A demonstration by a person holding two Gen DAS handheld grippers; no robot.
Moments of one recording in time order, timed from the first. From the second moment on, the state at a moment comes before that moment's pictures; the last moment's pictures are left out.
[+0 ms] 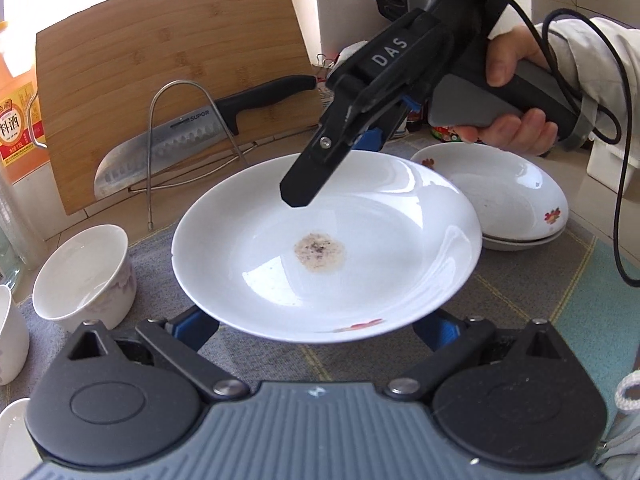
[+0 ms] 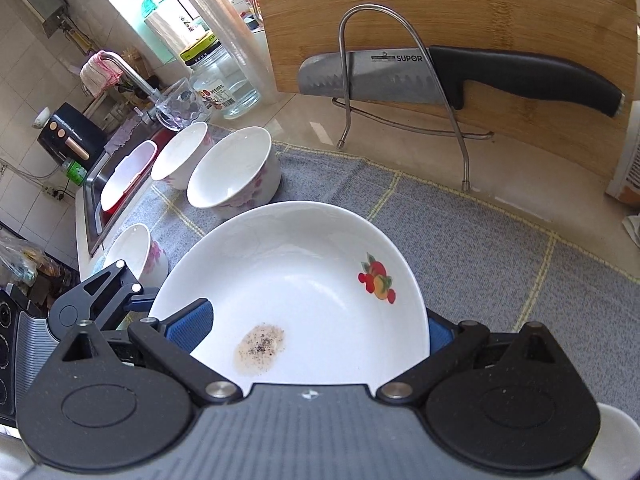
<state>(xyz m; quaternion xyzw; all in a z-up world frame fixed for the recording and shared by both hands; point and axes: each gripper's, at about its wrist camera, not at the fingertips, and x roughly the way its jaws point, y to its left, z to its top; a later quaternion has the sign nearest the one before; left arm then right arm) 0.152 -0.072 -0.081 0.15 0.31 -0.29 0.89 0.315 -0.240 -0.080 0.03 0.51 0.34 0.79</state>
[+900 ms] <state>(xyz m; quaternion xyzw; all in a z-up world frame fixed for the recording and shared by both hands) 0.132 -0.121 -0.071 0.19 0.29 -0.38 0.86 0.250 -0.312 -0.067 0.08 0.49 0.26 0.83</state>
